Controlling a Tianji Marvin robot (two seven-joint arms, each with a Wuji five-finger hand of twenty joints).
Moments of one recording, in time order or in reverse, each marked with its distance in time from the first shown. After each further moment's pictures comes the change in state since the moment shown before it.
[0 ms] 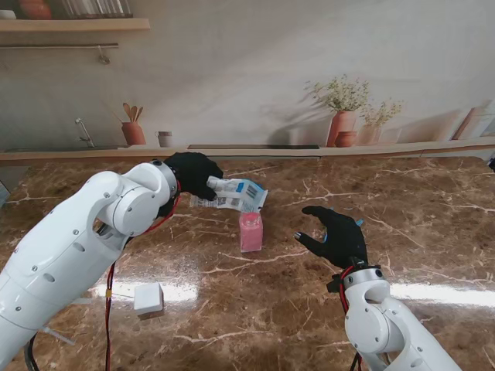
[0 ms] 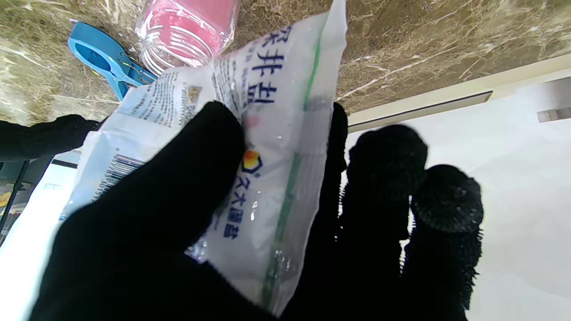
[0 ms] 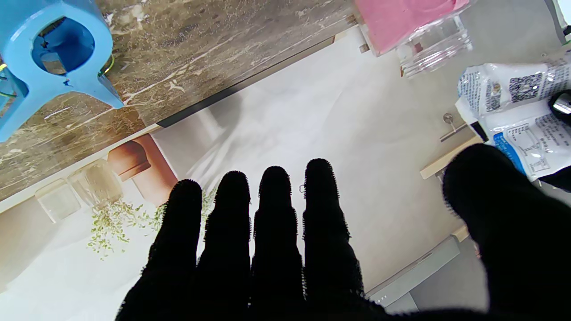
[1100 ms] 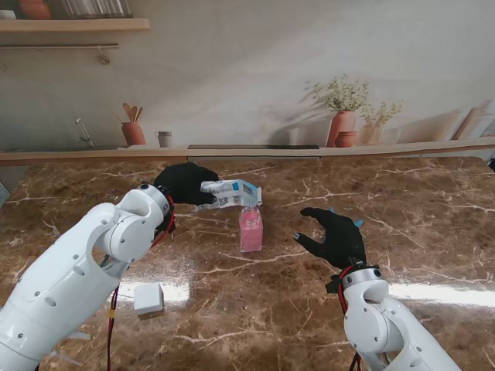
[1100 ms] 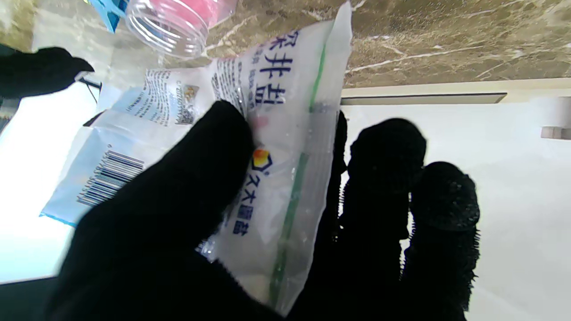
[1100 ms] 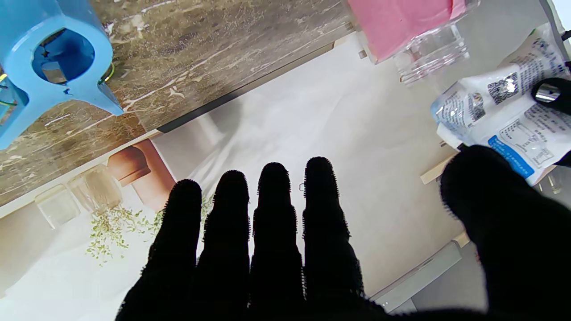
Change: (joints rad) left arm 0.166 -0.033 -0.082 0.063 -0.069 -0.032 0.333; right arm 0.002 0.001 -0.006 -0.001 0.002 0.007 0.015; left_hand 0.056 0.012 -0.046 -0.018 -0.027 -0.032 -0.001 0.020 -0.050 0.005 -0.012 0.054 -0.005 0.000 -0.062 0.059 -0.060 -0.002 -0.025 0.000; right_hand 0.000 0.010 0.004 0.000 0.013 -0.001 0.004 0.000 0.026 0.007 0.009 0.012 0.000 0.011 0.008 0.002 0.000 0.002 0.000 0.000
